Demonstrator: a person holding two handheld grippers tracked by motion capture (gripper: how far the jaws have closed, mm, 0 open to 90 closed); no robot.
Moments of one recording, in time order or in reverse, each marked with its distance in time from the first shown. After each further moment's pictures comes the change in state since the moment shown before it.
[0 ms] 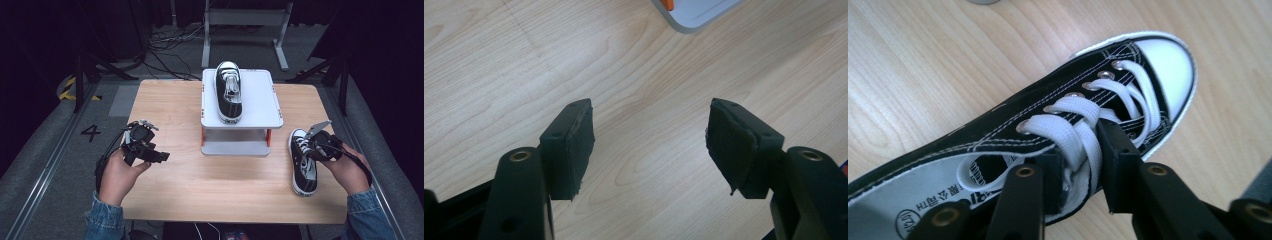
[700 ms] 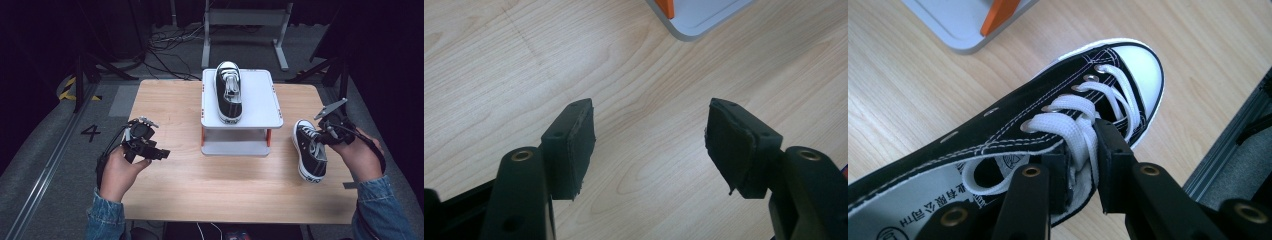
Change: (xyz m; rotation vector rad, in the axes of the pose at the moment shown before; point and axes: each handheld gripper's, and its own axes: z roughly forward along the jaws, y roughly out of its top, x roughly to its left) left arm 0.006 0.005 0.004 -0.004 -0.017 -0.003; right arm -0.032 0.022 -0.052 -0.018 0.001 0.093
